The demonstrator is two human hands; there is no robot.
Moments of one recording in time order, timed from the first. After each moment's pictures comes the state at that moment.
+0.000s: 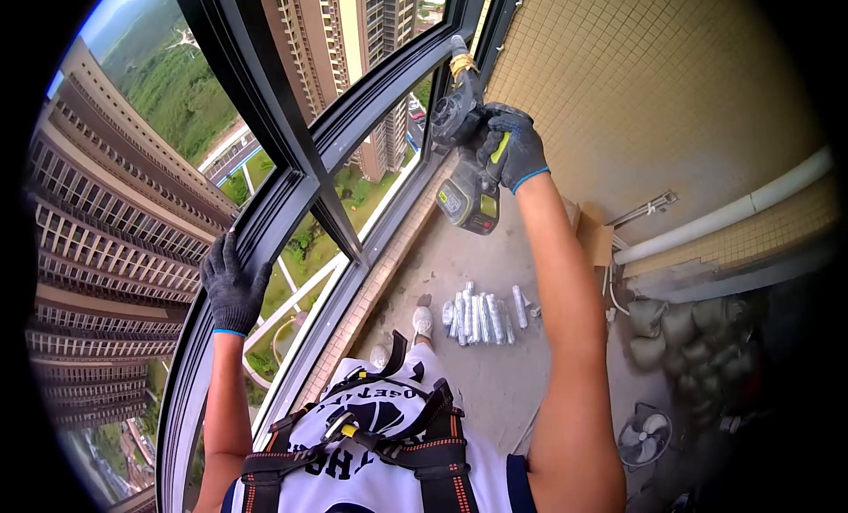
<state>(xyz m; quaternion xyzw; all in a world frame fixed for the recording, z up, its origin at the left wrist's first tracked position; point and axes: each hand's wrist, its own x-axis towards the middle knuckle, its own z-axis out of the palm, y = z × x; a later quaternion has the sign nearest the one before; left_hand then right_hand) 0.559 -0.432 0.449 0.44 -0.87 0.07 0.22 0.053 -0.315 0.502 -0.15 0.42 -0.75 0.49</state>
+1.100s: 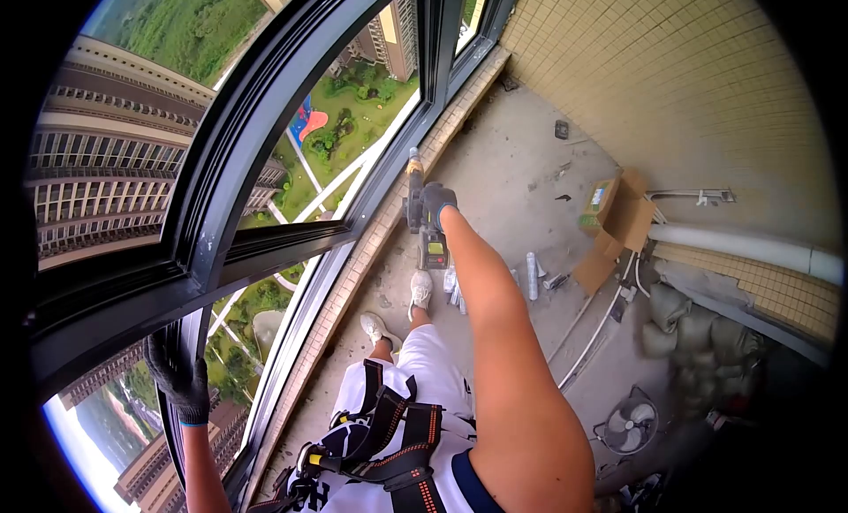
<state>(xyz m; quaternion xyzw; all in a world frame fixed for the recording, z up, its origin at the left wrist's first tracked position) 0.532 -0.439 0.460 0.46 -0.87 -0.06 0.18 0.019 -0.390 0.037 0.05 0.77 -0.34 0.53</state>
